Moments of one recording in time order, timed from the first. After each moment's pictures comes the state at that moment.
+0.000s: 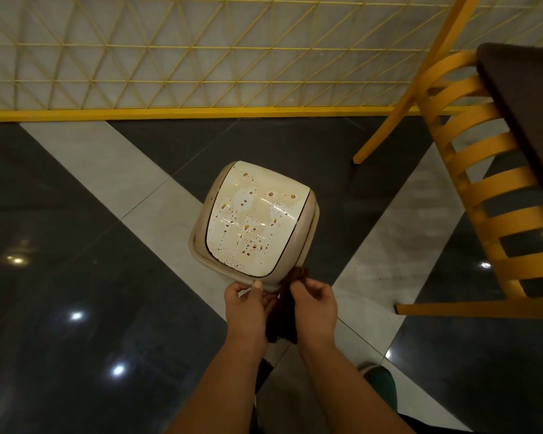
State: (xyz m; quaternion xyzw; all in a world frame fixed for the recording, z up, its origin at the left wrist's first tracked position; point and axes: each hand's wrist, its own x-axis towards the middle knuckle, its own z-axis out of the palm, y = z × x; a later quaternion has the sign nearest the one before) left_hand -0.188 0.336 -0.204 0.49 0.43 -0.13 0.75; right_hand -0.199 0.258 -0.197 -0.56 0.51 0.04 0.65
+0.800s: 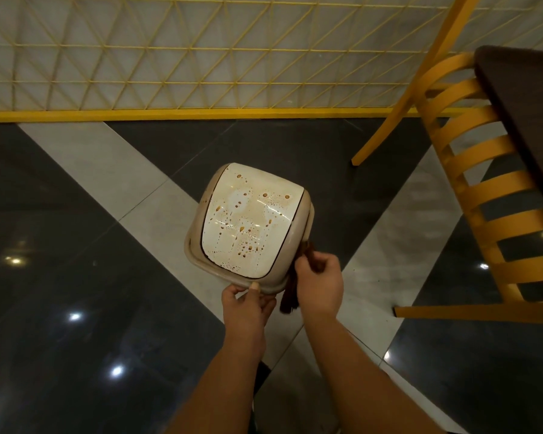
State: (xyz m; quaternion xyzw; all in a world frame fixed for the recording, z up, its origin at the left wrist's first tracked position) left_hand -0.185 0.332 -0.200 0.49 0.44 -0.12 0.74; right_hand -0.162 0.239 -0.195 -0.71 0.45 0.00 0.55
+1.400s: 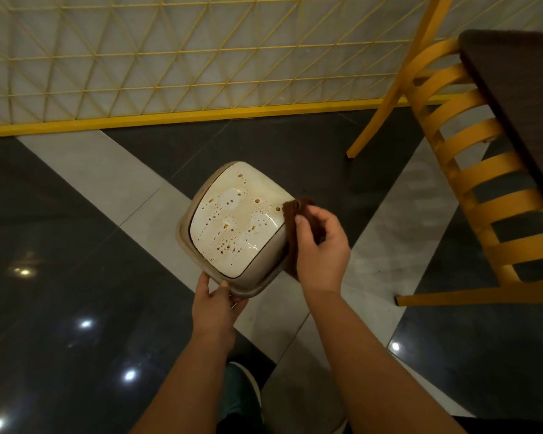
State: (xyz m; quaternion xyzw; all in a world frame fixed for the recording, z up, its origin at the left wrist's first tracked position) left_hand -0.177 0.377 -0.197 0.51 0.44 -0.13 0.73; right_hand -0.144 0.233 -0.162 -0.75 0.30 -0.11 0.58
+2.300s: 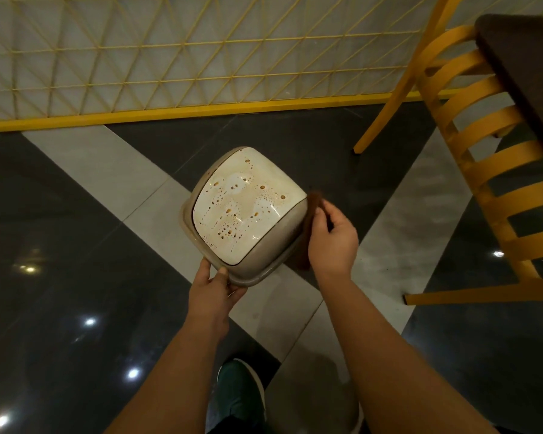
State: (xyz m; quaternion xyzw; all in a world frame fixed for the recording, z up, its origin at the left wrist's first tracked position) left_hand -0.164 0.393 -0.205 0.55 0.40 -0.15 0.72; right_hand -0.125 0.221 -0.192 -0.77 0.35 -0.08 0.52
